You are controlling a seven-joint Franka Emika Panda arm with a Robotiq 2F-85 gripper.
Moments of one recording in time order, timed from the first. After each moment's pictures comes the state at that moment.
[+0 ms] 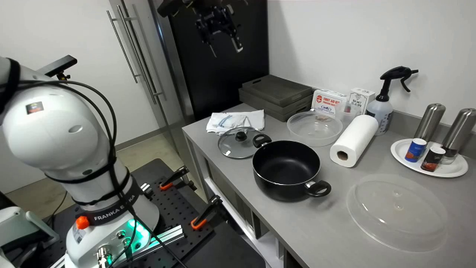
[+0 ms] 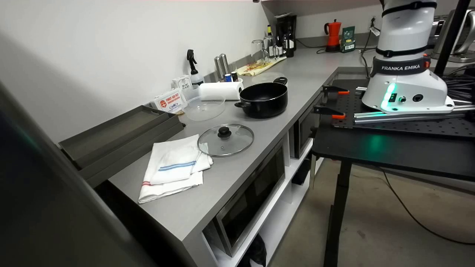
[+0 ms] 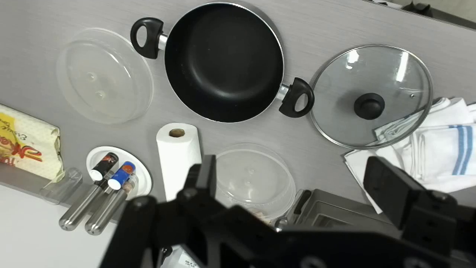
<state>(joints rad) -0.04 -0.64 0.10 -2.54 -0.19 2.13 0.05</state>
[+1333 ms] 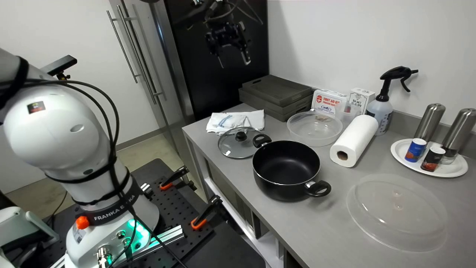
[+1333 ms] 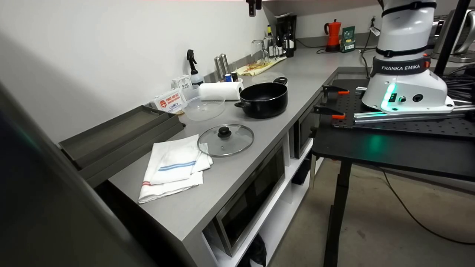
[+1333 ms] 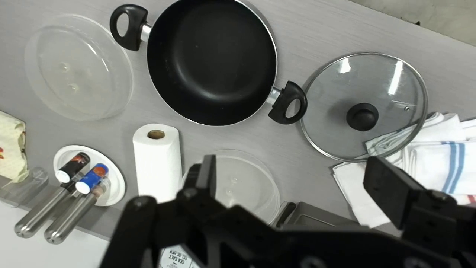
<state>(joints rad) -0.02 -0.51 0.06 -2.53 -0.19 2.22 -0.01</state>
